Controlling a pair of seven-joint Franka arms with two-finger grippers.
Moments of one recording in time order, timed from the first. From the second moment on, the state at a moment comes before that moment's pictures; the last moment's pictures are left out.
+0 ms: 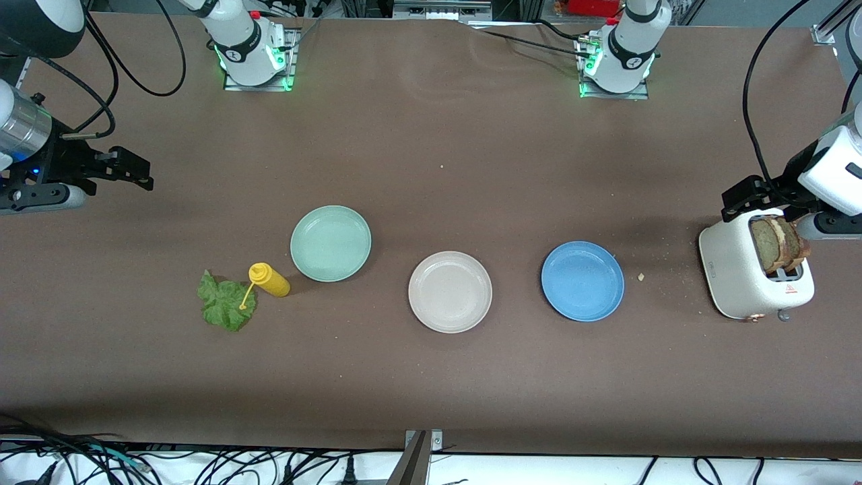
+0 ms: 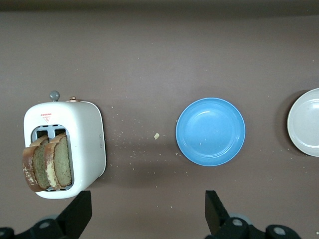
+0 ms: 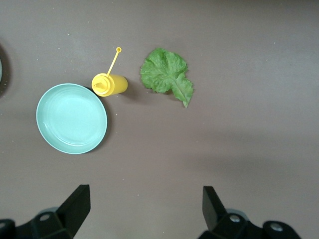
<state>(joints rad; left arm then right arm) -0.05 0.19 0.01 -1.41 0.03 1.62 -0.06 0.13 0.09 -0.08 -1.58 0.02 1.63 -0.05</state>
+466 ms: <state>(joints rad) -0.05 0.20 0.01 -1.41 0.03 1.60 -0.06 0.13 0.09 -0.08 -1.58 0.02 1.63 -0.05</state>
